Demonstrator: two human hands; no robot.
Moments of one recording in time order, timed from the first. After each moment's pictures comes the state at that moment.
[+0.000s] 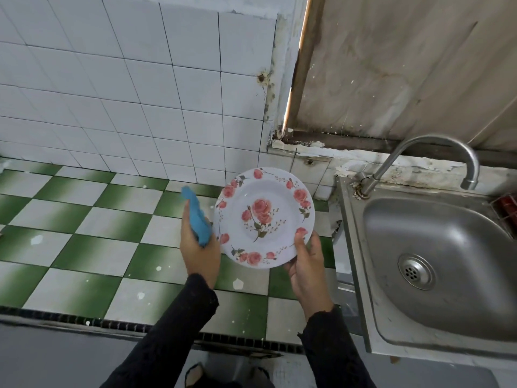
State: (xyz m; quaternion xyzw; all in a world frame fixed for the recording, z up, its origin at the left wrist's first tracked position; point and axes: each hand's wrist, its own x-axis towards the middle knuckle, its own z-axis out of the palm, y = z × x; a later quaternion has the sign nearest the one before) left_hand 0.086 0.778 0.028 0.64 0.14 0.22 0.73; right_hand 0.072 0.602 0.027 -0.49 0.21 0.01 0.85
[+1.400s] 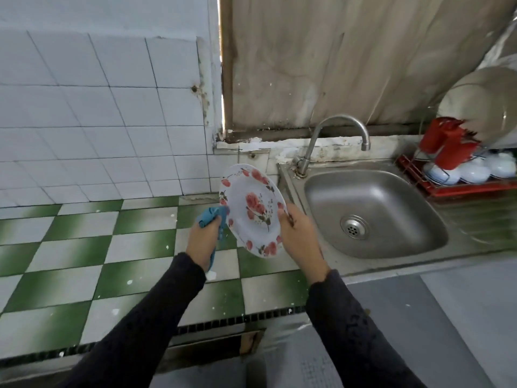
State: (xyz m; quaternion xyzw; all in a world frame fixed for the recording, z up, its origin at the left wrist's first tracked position) left_hand 0.067 0.737 0.047 0.66 0.10 -0.09 0.74; right_hand 0.004 0.552 0.090 -0.83 0.09 -0.12 0.54
